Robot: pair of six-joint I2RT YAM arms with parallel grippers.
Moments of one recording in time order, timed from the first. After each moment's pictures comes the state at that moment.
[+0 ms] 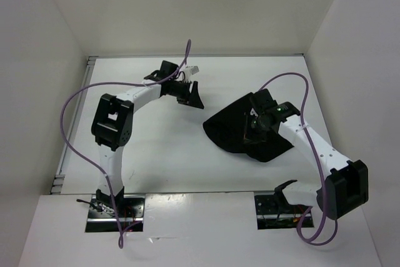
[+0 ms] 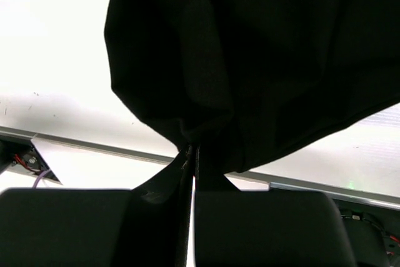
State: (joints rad) left arm -0.35 2.06 1.54 -0.36 0.80 -0.16; right arm 0.41 1.24 1.01 -0.96 -0.14 0.57
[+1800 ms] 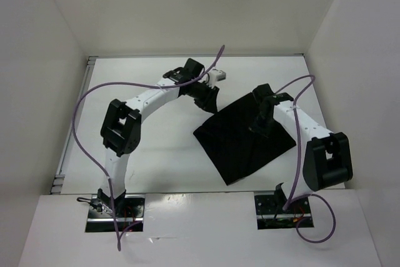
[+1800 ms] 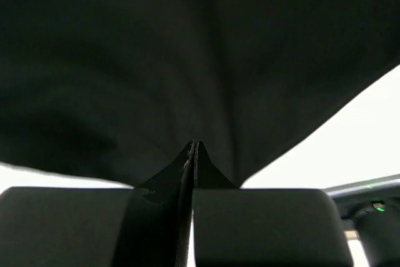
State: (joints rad) left arm -0.55 2.06 1.75 -0.63 0.61 0.07; right arm 0.27 1.47 1.06 -0.96 0.05 0.80
